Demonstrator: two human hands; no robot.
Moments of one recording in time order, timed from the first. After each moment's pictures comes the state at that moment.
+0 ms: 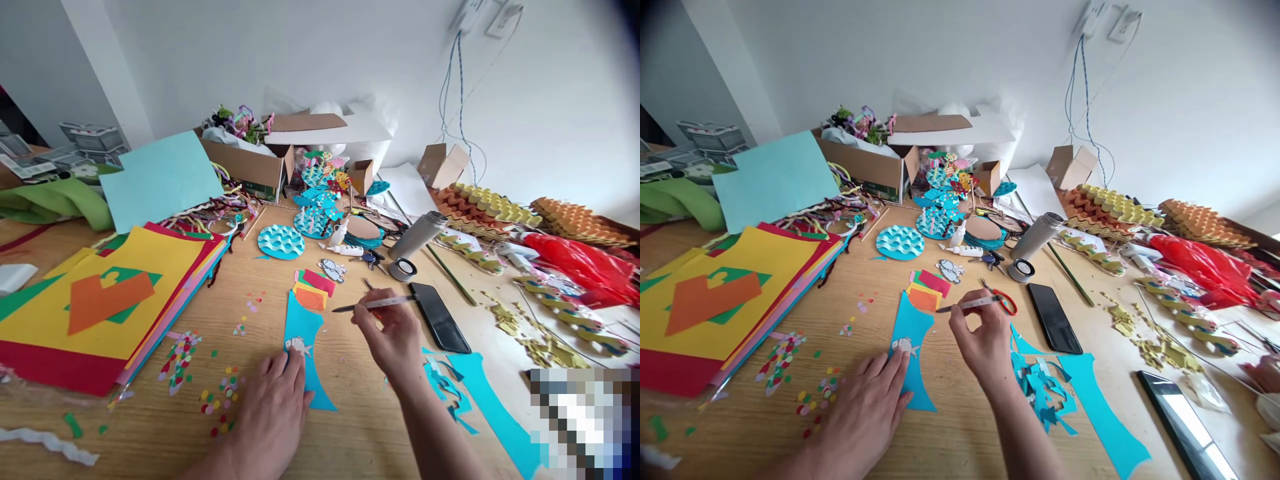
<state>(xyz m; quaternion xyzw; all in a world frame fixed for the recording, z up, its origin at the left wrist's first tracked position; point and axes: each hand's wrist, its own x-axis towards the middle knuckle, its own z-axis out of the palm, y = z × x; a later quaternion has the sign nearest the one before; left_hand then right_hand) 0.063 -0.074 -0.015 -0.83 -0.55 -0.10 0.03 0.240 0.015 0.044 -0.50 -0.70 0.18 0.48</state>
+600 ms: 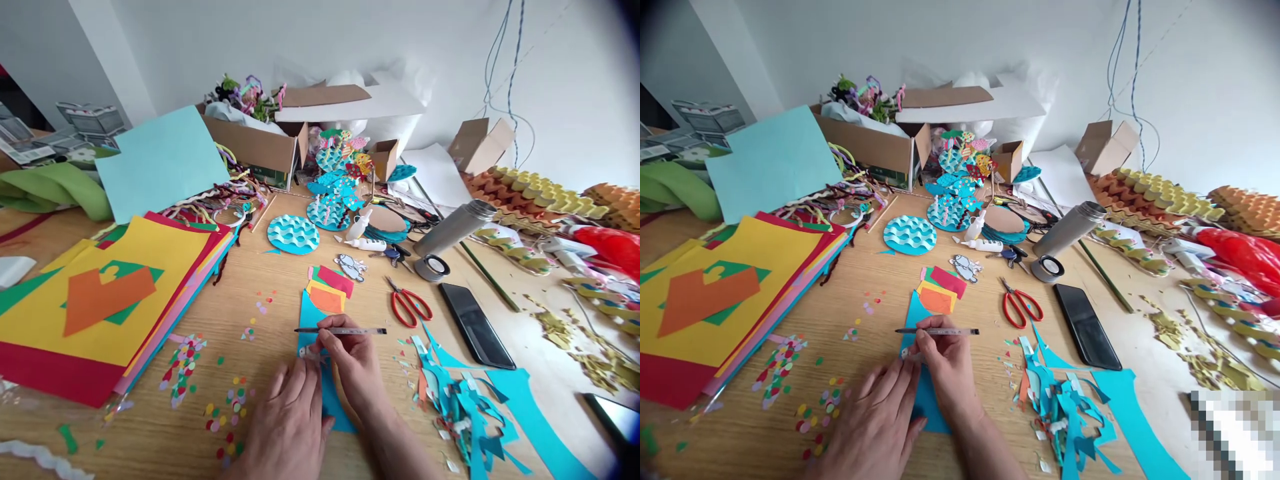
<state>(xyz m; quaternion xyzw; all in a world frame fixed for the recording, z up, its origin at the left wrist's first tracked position) 0.063 -0.074 -0.031 -0.83 -0.53 -0.17 0.07 0.178 0.003 -0.015 -0.48 -0.45 0.59 0.47</state>
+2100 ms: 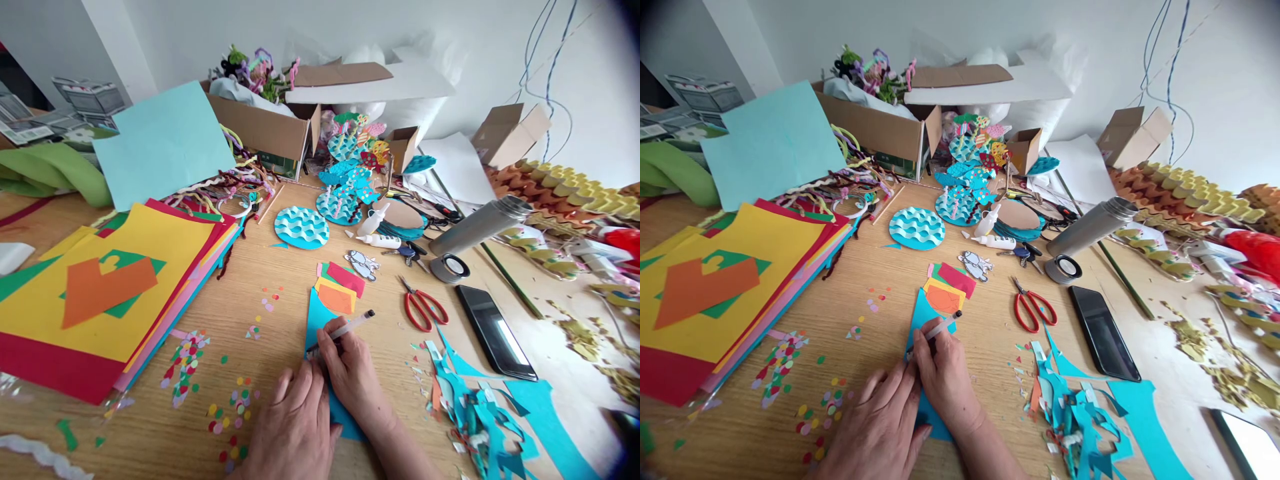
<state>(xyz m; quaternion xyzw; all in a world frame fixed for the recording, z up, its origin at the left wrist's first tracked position) 0.061 -0.073 -0.036 -0.82 -0.53 -0.18 0.06 0.177 0.004 -0.034 -0.51 -0.68 0.40 0.34</state>
